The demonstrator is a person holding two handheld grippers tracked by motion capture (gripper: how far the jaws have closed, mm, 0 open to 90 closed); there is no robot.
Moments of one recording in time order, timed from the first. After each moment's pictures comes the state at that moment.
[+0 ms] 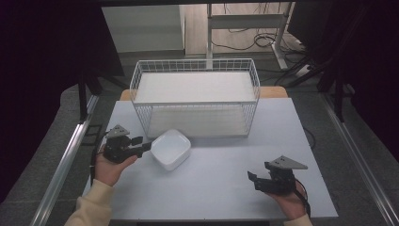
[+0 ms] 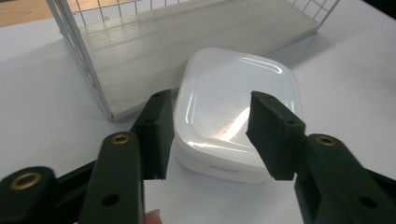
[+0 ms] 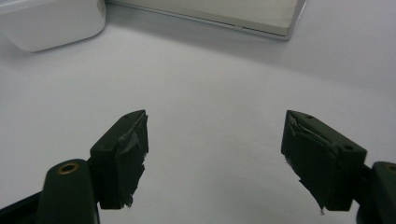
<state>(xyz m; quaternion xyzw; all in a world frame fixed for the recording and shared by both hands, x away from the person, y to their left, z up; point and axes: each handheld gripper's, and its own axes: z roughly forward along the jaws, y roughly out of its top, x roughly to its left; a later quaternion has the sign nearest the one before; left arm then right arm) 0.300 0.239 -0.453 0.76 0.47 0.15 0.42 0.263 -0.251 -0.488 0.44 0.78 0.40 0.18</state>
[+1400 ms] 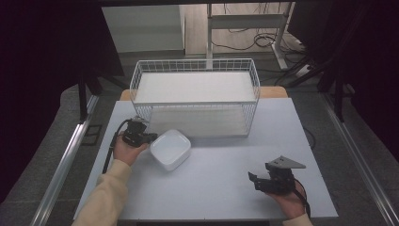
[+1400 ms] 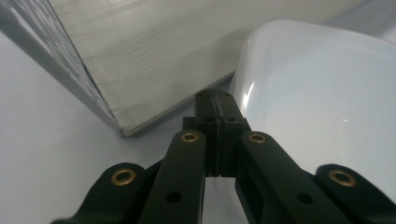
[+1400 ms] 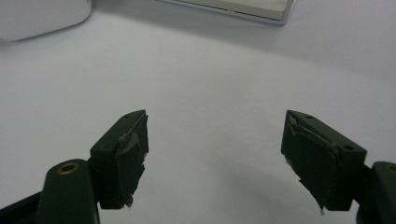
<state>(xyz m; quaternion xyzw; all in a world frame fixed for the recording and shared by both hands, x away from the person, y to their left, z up) 0.374 0.219 -0.488 0.80 0.48 0.11 0.33 0.267 -0.252 -0.496 0.45 0.79 0.38 0.18</state>
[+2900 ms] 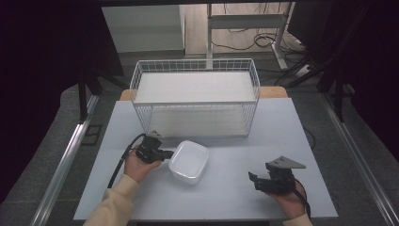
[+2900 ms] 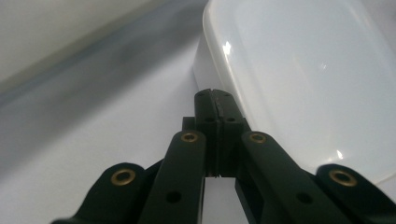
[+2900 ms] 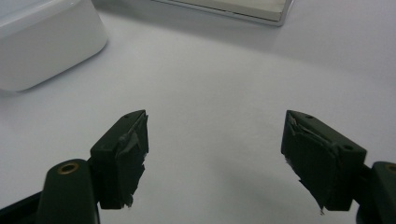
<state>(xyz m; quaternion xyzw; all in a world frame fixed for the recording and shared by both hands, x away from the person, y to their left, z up) 0.332 0.169 -0.495 0.84 0.43 0.03 0.35 0.266 -0.252 -0.495 0.45 0.79 0.38 0.19</state>
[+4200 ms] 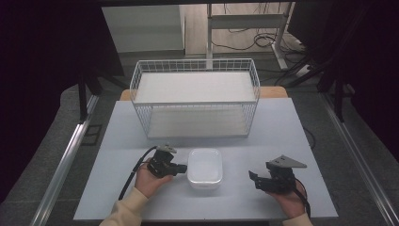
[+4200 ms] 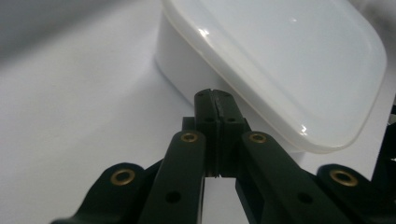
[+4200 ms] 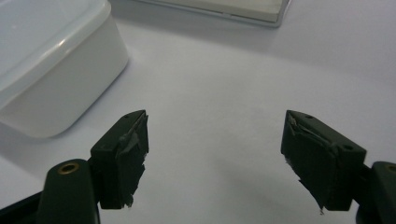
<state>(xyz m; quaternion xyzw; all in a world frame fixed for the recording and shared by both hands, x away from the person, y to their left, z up) 0.300 0.135 -0.506 0.84 0.40 -0.01 0.37 0.268 -0.253 -0.494 0.46 0.78 0.38 0.18</state>
